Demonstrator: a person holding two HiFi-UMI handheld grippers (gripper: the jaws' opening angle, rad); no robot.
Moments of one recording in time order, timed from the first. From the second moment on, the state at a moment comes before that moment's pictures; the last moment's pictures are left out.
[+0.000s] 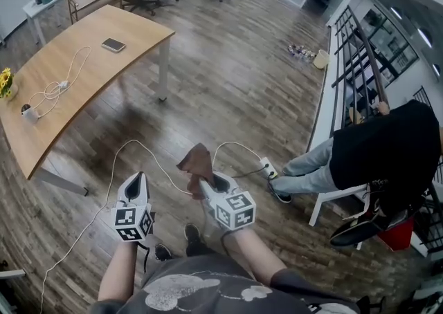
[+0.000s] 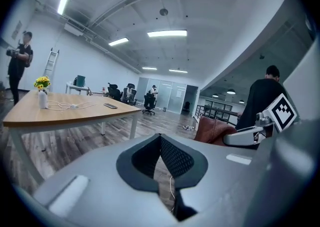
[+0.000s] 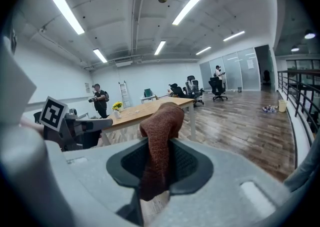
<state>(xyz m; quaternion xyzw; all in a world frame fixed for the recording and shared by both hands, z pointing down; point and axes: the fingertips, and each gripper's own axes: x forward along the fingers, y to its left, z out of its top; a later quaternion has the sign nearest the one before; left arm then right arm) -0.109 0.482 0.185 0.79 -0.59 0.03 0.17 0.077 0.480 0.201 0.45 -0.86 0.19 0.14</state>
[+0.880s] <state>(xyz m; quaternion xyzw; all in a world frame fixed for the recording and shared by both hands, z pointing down) -0.083 0.393 0.174 0.77 -0.62 0.05 0.14 0.117 0.372 0.215 0.42 -0.87 0.22 0.14</state>
